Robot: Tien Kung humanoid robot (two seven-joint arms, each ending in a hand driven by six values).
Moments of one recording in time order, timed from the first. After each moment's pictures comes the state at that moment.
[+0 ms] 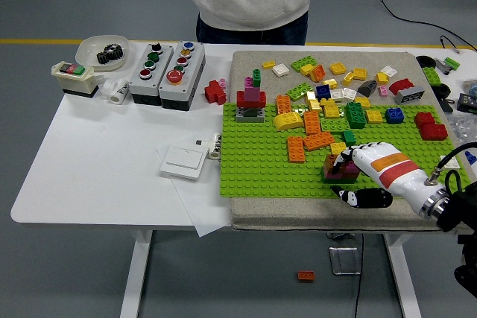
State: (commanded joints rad) left arm -0.15 0.12 -0.28 -0.29 0.79 0.20 0.36; right arm 0.28 -0.58 0.87 1.59 -2.05 -0.09 -0.04
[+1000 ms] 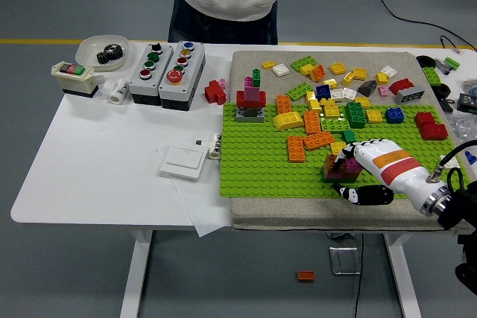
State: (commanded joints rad) left arm -0.16 0.12 -0.28 -0.29 0.79 0.20 0.36; right arm 0.27 -0.57 0.90 1.61 -2.04 -0.10 -0.04
